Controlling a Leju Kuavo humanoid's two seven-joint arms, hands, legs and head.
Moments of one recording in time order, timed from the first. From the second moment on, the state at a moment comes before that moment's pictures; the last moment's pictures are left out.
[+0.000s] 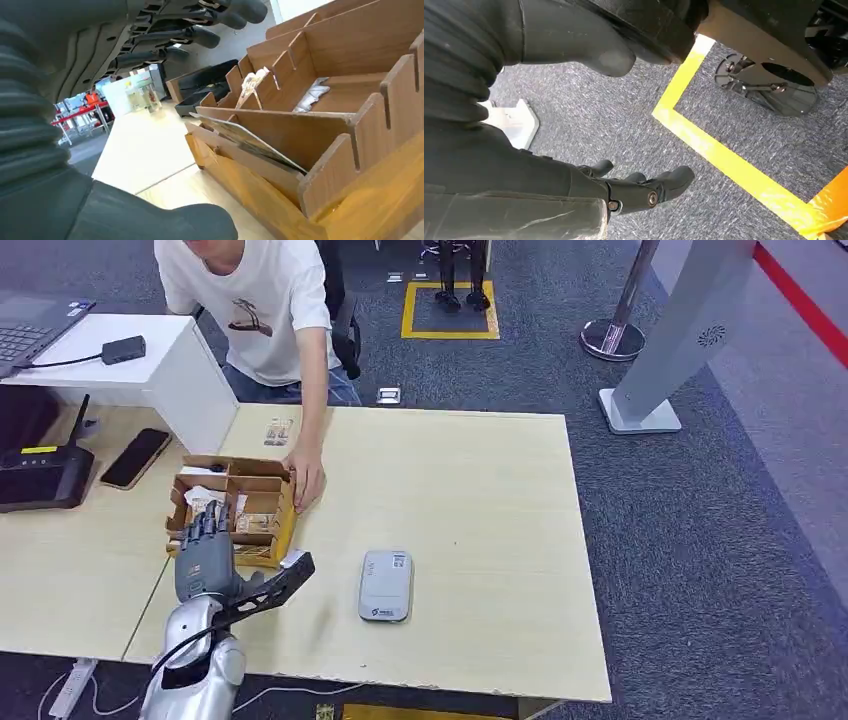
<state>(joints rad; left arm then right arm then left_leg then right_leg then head) -0.14 -0.17 0.09 -1.38 -1.53 0.01 0.14 -0.14 0.20 -0.98 -0.28 1.57 0.02 0.00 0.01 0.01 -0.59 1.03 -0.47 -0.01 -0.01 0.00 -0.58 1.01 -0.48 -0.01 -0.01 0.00</state>
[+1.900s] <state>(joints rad) -0.18 -0.15 0.07 -1.37 -1.53 -0.05 0.23 -0.14 0.20 -0.98 -0.28 1.57 0.02 0.01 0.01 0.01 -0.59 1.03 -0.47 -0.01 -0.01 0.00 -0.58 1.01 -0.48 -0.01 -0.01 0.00</state>
